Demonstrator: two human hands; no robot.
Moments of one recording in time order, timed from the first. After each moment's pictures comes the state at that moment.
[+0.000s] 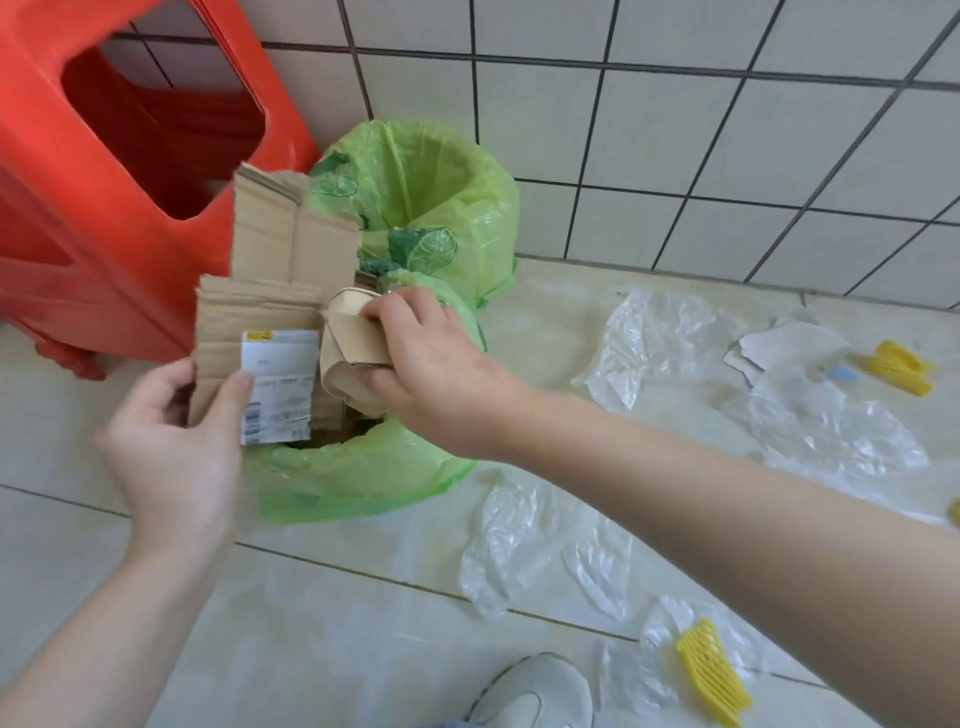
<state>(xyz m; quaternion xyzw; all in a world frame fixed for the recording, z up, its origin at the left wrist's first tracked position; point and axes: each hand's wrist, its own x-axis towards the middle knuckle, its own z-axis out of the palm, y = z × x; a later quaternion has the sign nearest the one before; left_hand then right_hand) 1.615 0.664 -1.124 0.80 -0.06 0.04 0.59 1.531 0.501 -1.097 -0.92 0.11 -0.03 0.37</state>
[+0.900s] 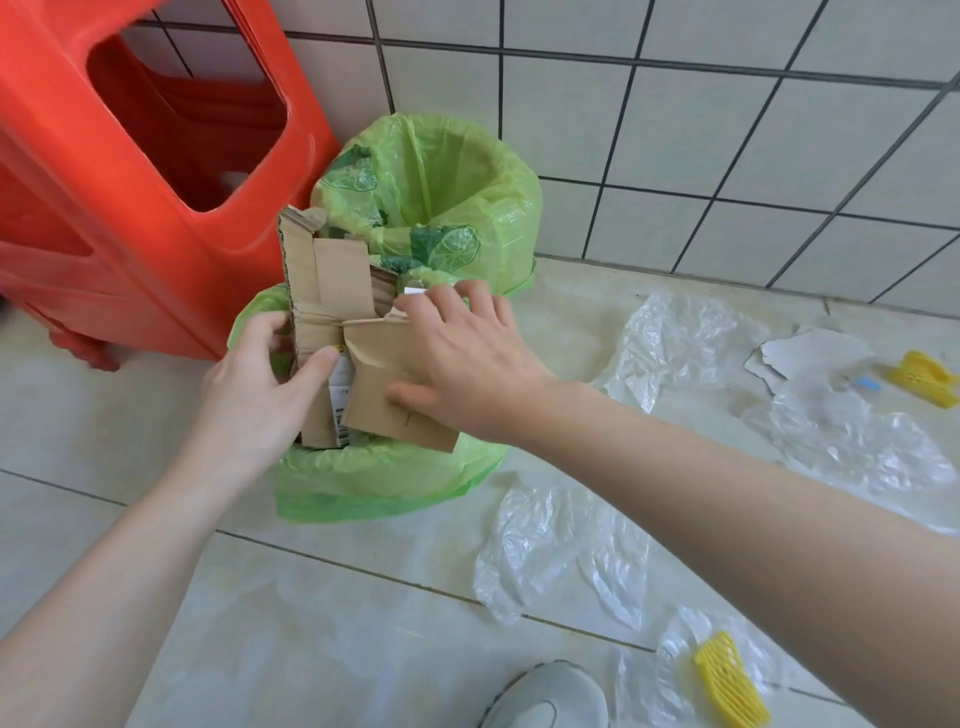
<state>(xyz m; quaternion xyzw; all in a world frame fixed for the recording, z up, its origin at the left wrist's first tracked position) 1.646 0.645 -1.116 0.91 -0.21 -0.07 0.34 1.549 0.488 -1.118 -0.99 0.11 -0.04 0.12</state>
